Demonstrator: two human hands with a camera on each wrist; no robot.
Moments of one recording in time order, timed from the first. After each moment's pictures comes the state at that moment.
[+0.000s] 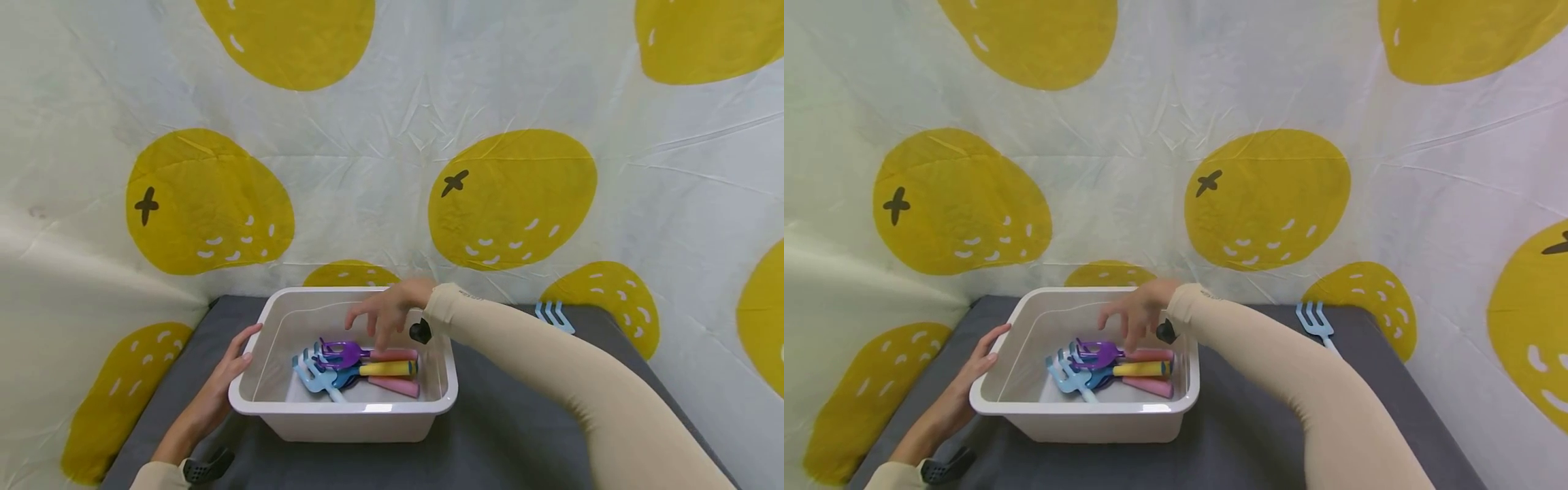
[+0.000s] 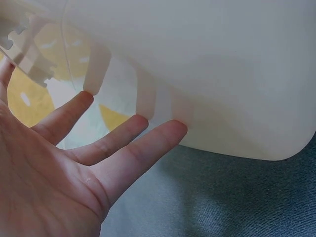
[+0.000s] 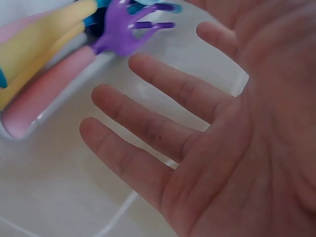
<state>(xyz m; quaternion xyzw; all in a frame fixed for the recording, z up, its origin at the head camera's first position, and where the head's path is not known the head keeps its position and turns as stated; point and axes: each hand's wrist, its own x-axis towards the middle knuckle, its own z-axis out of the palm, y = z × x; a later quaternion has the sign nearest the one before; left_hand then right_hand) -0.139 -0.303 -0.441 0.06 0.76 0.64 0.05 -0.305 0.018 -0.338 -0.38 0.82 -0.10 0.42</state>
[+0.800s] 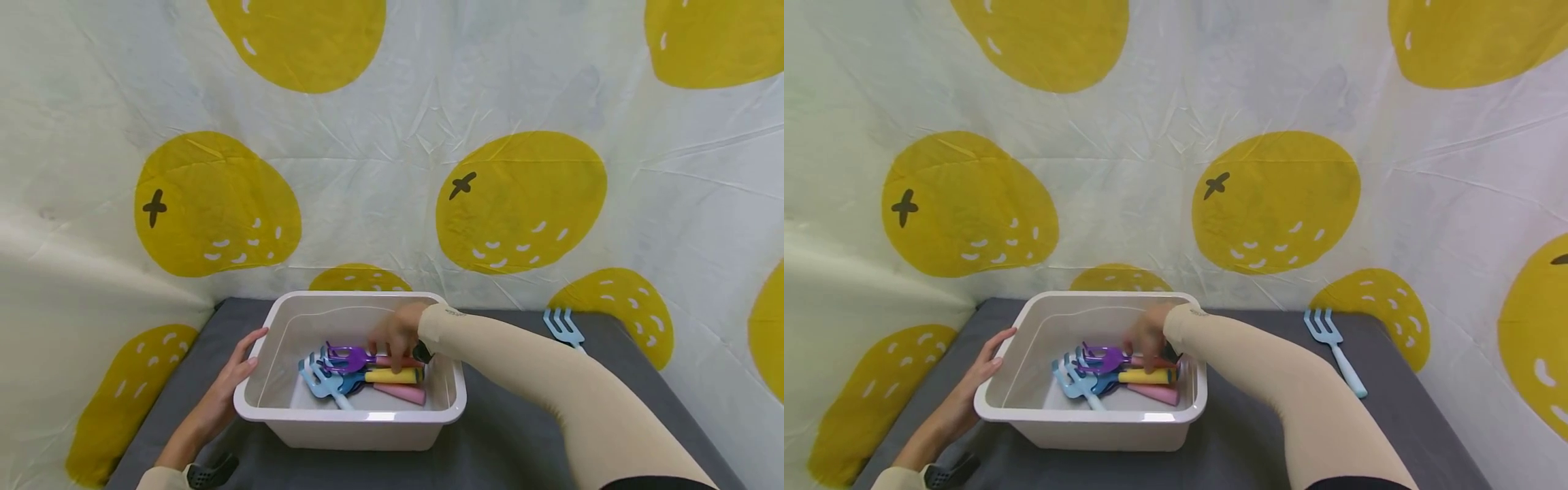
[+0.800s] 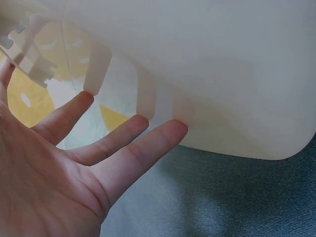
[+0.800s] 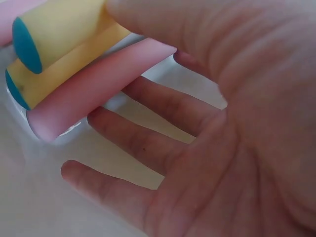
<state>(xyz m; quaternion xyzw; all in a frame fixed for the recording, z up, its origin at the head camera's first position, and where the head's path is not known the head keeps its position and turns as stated) -0.141 -0.311 -0.449 0.08 0.75 0.65 0.05 -0.320 0.011 -0.408 -0.31 0.85 -0.03 0.42</state>
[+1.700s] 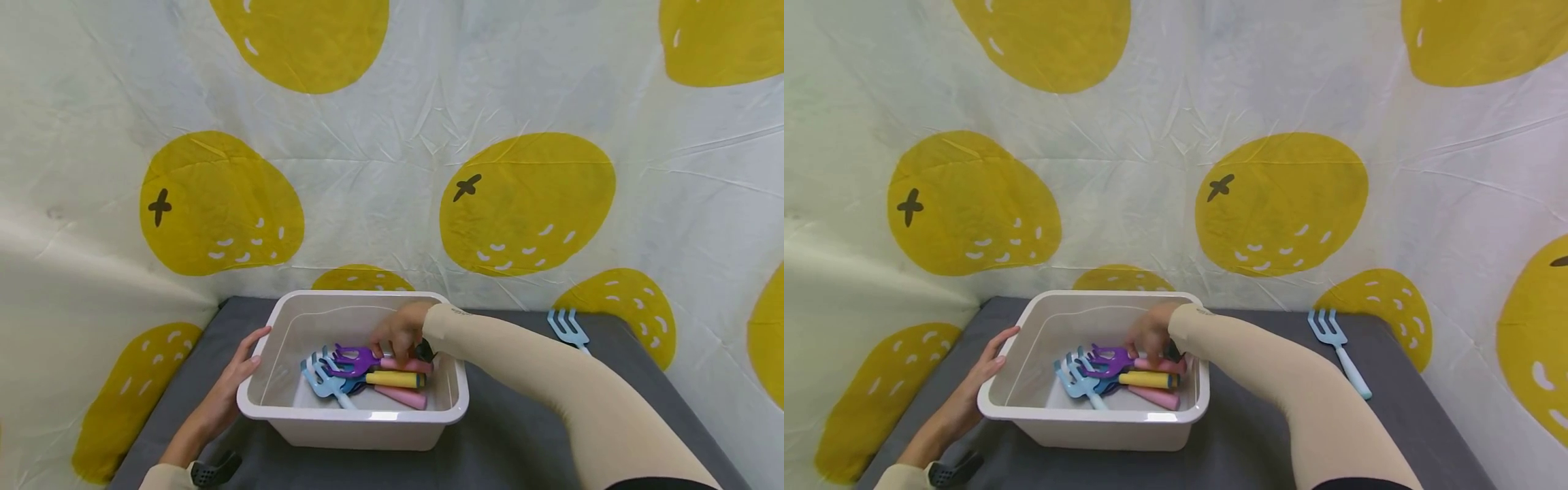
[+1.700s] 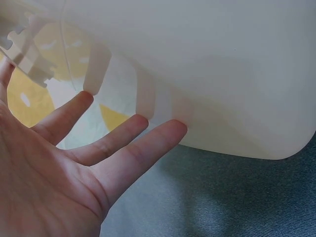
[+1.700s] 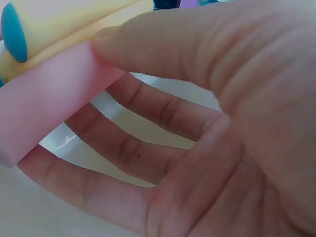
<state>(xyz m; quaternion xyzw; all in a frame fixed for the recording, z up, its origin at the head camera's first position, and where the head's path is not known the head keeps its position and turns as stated) -0.141 -0.304 -0.446 0.07 0.76 0.65 0.04 -0.322 0.013 -0.399 -0.35 0.83 -0.02 0.43</state>
